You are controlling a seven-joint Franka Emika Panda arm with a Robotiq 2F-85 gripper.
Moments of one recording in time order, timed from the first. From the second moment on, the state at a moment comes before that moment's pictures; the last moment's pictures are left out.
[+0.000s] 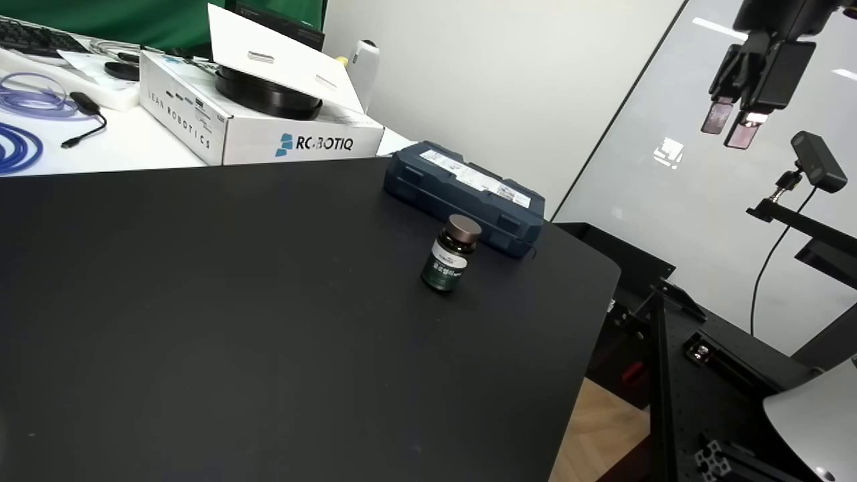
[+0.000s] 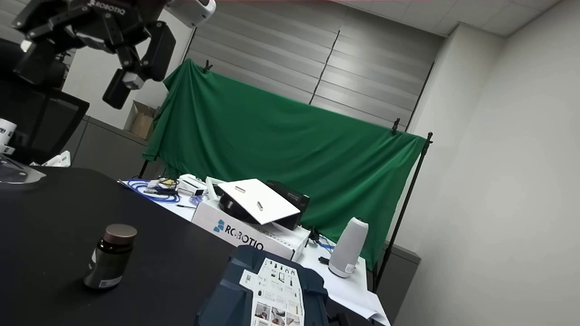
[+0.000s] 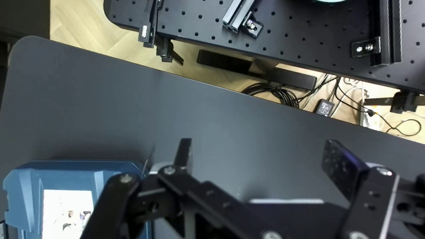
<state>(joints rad) -0.06 -0.63 -0.08 -2.71 -0.21 1.87 -0.24</state>
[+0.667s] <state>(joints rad) -0.04 -0.59 -0.07 -2.70 -0.25 2.11 -0.27</state>
